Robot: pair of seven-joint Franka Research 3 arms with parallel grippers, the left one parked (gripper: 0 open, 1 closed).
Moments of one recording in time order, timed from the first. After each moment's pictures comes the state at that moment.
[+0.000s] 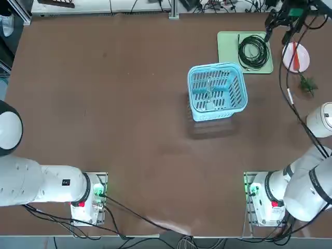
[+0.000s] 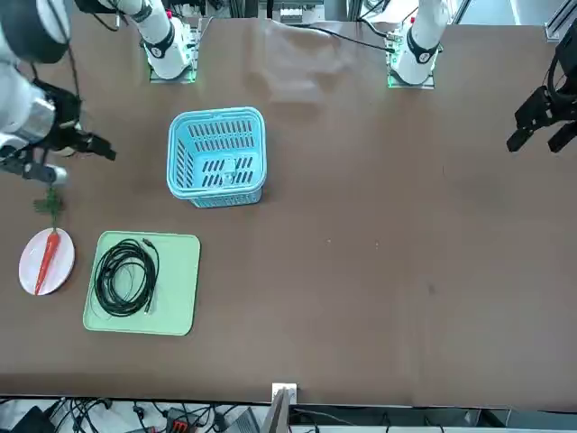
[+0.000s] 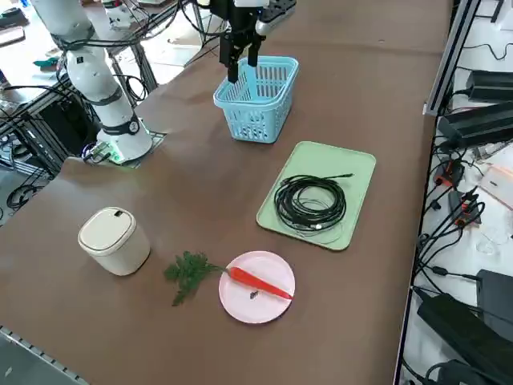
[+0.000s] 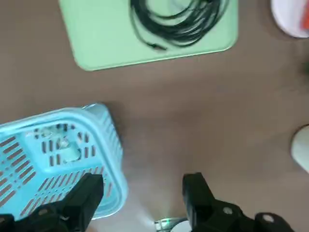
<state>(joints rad) 0.83 -0.04 -0.72 -1.85 0.02 1.63 0.27</state>
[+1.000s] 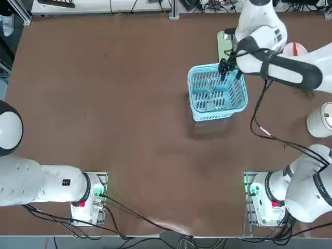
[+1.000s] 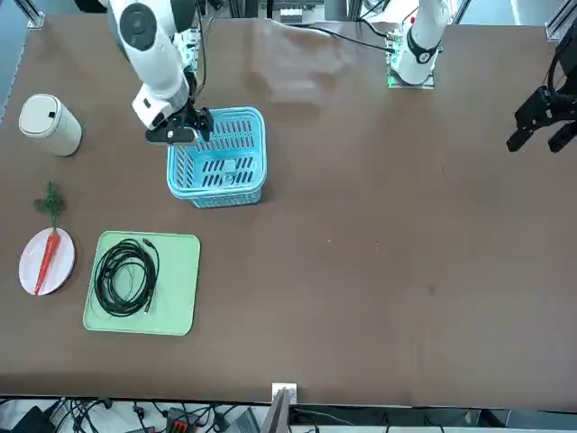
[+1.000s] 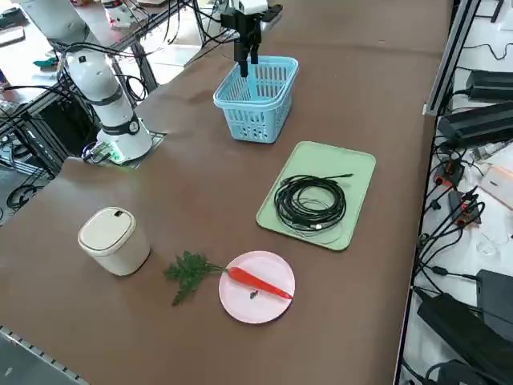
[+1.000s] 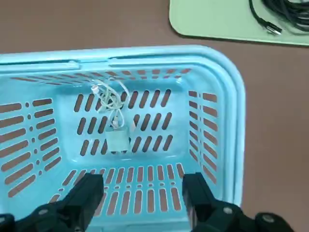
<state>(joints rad) 0.86 -0.14 -0.32 -2.28 -0.07 2.09 0.55</state>
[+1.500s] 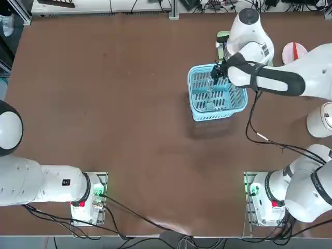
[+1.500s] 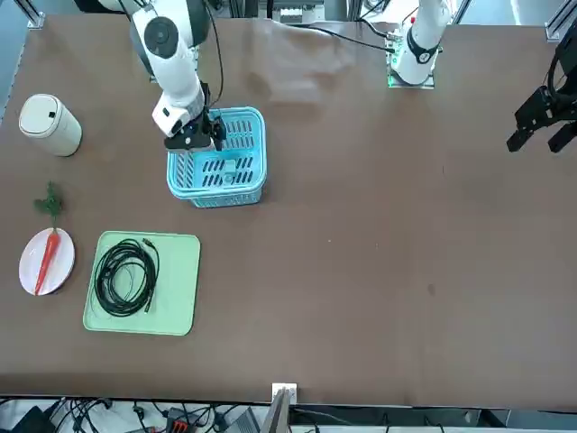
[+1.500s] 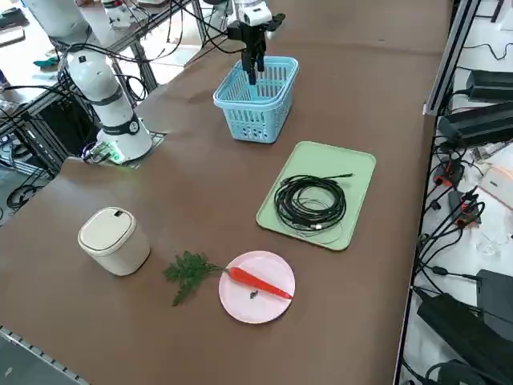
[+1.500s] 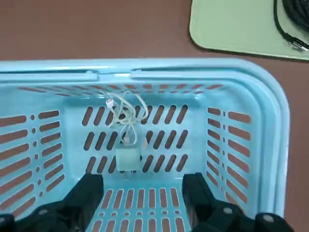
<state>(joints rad) 0.86 -0.06 -0.29 -2.31 -0.08 2.26 0.55</state>
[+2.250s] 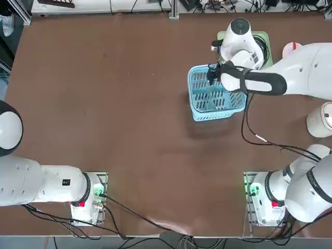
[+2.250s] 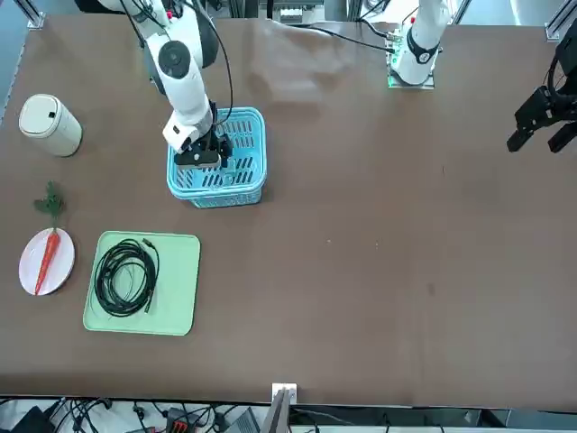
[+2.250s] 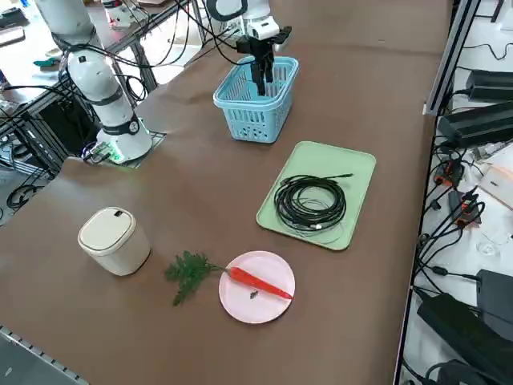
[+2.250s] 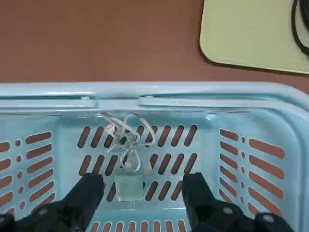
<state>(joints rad) 0.86 0.06 -0.29 -2.30 -0.08 2.40 0.55</state>
